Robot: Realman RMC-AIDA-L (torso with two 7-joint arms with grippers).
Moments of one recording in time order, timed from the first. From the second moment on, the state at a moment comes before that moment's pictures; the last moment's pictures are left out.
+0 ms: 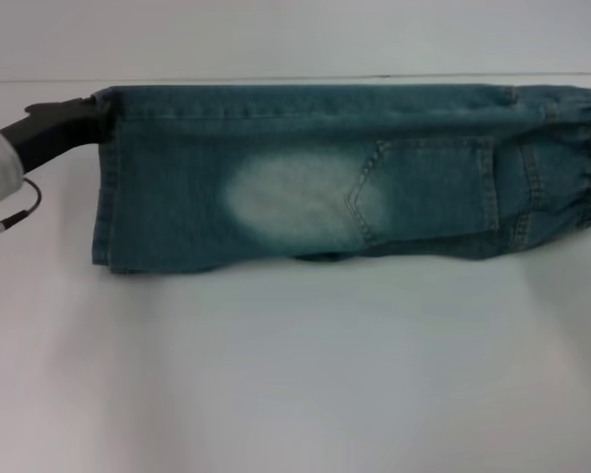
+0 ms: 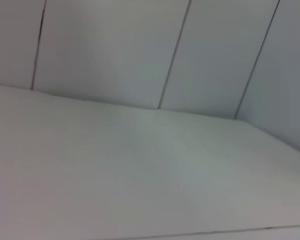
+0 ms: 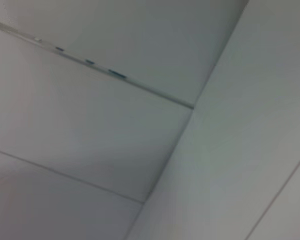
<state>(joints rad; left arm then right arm) -0.49 -2.17 0.84 0.80 1.75 0.84 -1.64 0.49 2.02 -0.17 -0.38 -1.73 -1.15 2.01</state>
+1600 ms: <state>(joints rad) -0.55 -2.16 0.95 0.76 1.94 0.67 -1.61 0.37 2.07 -0.38 -0.49 -1.74 -1.16 1.74</state>
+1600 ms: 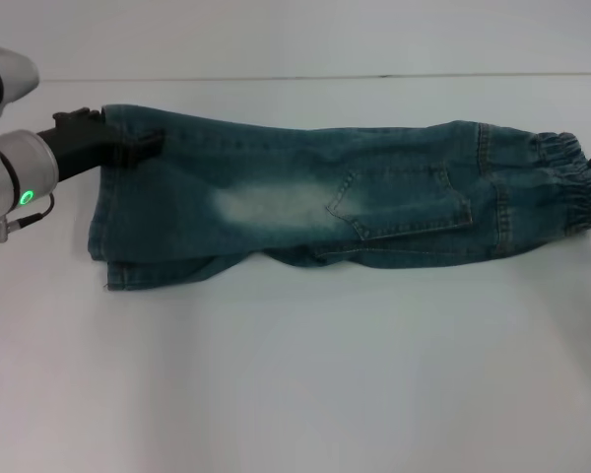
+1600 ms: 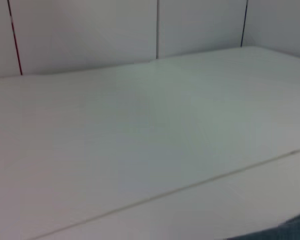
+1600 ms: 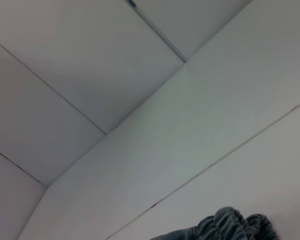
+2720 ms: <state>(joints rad) -0.48 -2.17 0.95 0.88 2.00 0.88 -1.72 0.37 2.07 -0.42 -0.52 -1.74 -1.12 1.68</state>
